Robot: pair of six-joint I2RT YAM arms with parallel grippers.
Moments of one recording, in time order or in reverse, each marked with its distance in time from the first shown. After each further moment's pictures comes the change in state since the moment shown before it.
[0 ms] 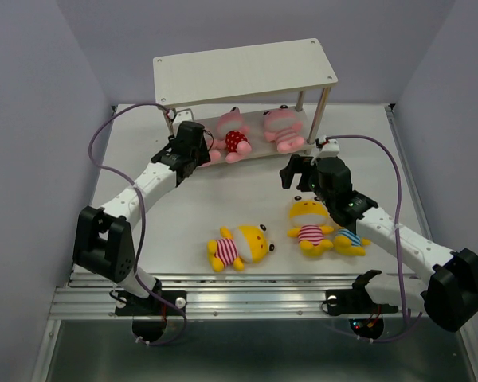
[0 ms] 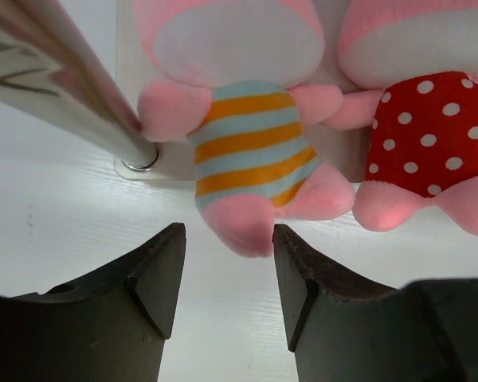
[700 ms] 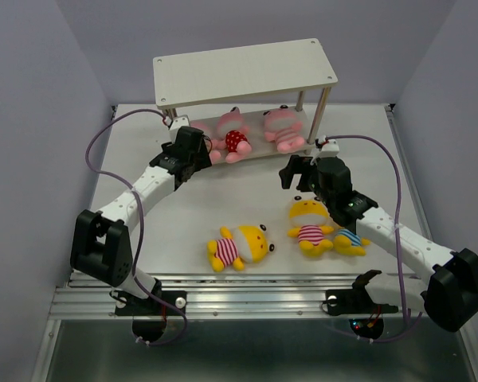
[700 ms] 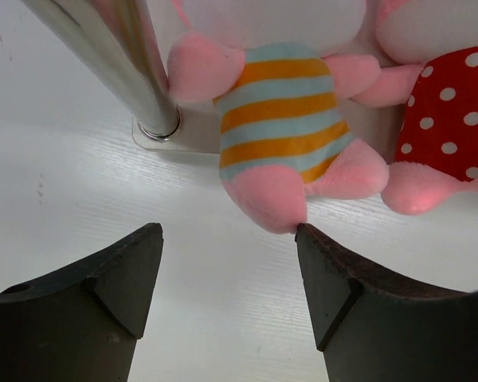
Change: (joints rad) left arm 0.001 -0.046 -0.045 -0.050 -0.025 -0.043; right arm 0.000 0.000 0.000 0.000 -0.013 0.001
